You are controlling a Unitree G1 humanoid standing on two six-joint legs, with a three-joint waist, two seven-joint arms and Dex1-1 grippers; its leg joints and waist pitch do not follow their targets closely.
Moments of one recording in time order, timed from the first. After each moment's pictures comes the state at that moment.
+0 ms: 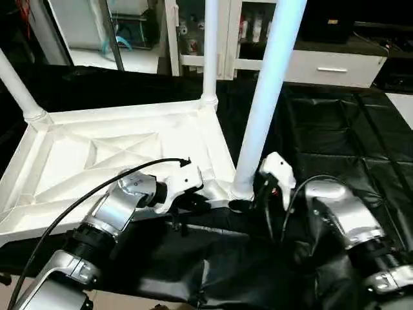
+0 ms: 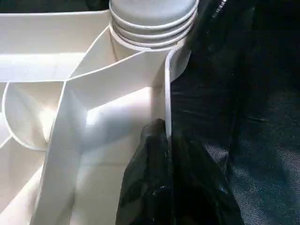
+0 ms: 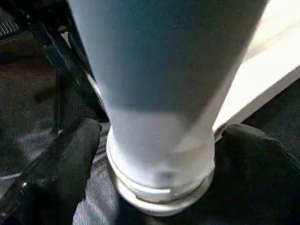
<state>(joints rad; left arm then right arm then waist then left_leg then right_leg) -0.52 0.38 -0.37 0.40 0.06 0.23 -1.13 -0.47 -0.40 0.25 0.42 0.16 0.25 1.01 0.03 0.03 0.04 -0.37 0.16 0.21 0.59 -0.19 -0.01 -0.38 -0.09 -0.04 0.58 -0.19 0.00</state>
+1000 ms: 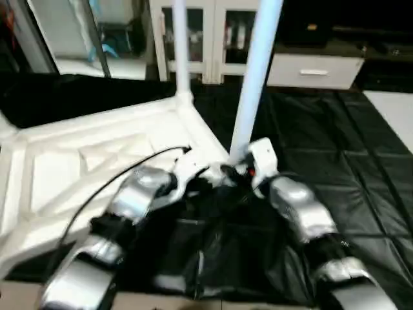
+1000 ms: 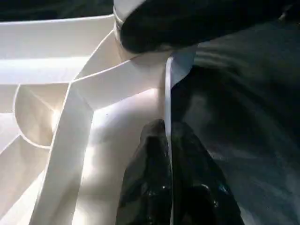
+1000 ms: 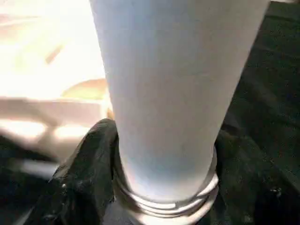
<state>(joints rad) -0.68 0.18 -0.29 0.71 0.11 0.27 -0.77 -0.56 -0.04 0.07 0.69 0.11 0.19 0.26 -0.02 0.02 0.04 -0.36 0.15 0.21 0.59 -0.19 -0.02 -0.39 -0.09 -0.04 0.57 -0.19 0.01</state>
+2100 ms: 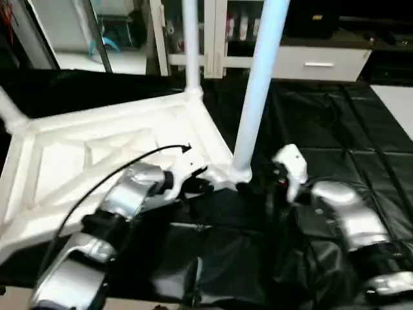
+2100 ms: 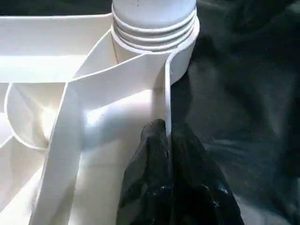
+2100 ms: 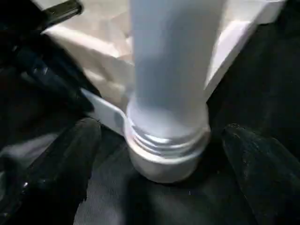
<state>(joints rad) -0.63 0.31 -0.33 0.59 0.06 0.21 -1.06 -0.41 -0.43 0.14 0.40 0.22 0.19 0.95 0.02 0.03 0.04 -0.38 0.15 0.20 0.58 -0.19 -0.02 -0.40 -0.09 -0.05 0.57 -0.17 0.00</state>
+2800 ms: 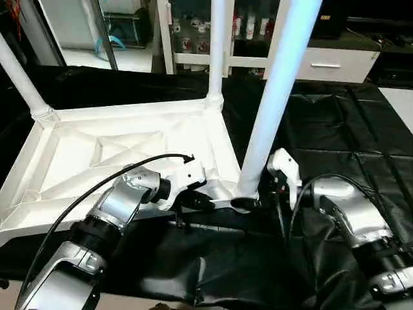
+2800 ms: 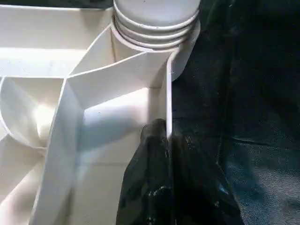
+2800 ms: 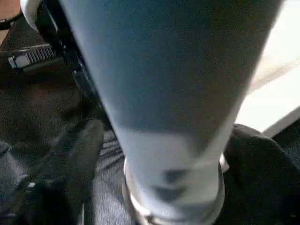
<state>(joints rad) -0.58 0.35 -0.37 0.46 0.05 0.26 -1.19 -0.45 -0.41 0.21 0.40 0.23 0.25 1.09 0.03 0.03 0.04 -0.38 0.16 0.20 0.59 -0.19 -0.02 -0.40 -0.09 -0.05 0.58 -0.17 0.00</state>
